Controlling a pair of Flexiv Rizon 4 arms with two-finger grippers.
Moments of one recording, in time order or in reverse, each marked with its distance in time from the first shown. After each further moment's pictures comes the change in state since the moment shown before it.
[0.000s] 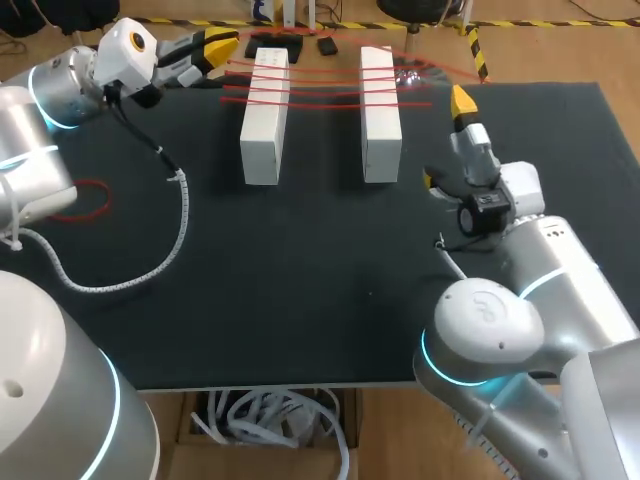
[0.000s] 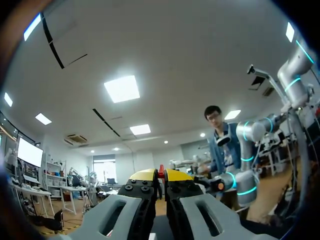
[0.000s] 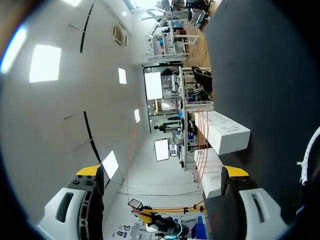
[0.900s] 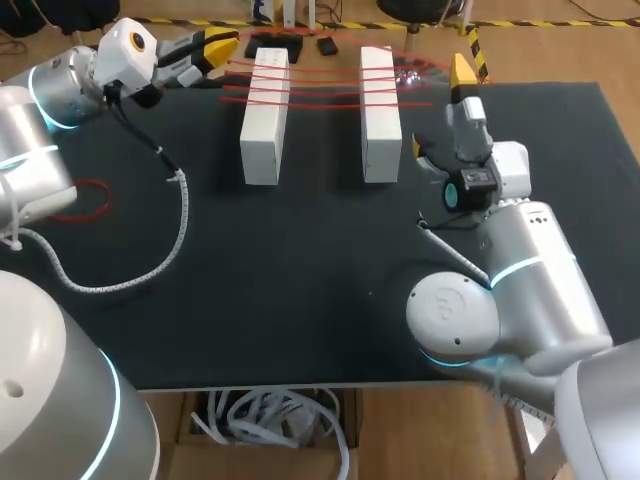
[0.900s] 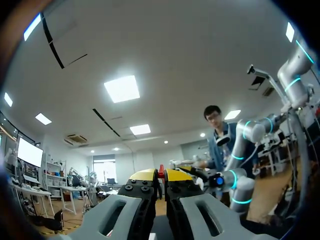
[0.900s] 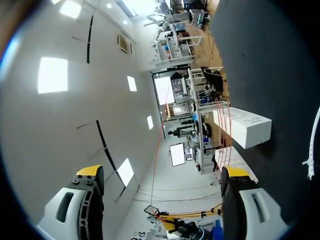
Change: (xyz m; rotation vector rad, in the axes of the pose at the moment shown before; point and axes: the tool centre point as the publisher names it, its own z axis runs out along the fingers) left arm 0.000 0.000 0.000 0.000 0.000 0.000; right arm 0.049 -0.006 0.020 -0.061 0.129 0.048
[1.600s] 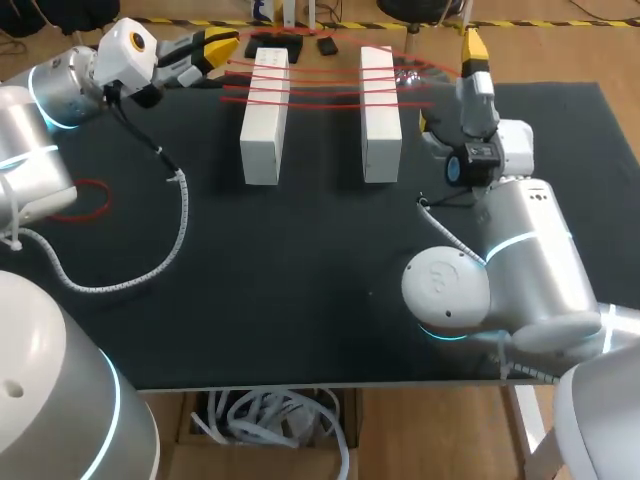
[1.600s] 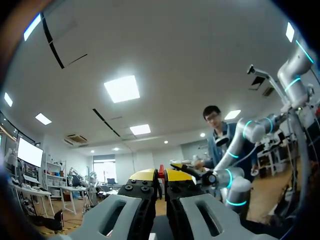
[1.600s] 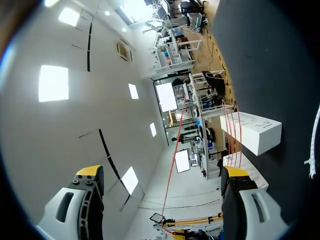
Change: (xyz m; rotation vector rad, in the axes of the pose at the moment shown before) left arm 0.000 0.000 0.000 0.000 0.000 0.000; right arm 0.017 0.017 0.027 -0.060 0.023 0.038
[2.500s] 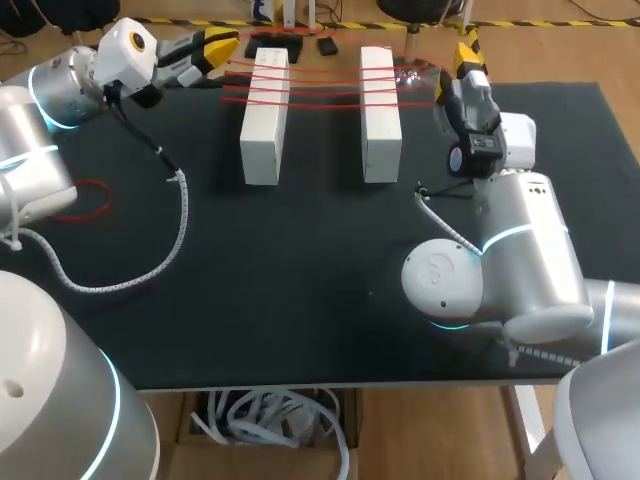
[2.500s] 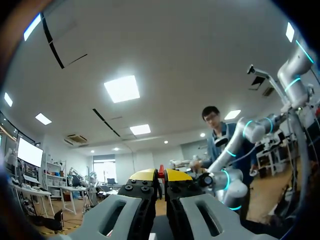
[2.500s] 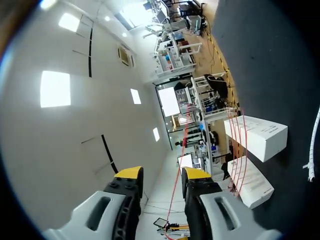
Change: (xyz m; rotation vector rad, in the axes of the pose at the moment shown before) left arm 0.000 0.000 0.000 0.000 0.000 0.000; right arm 0.002 0.015 0.014 -0.037 0.025 0.020
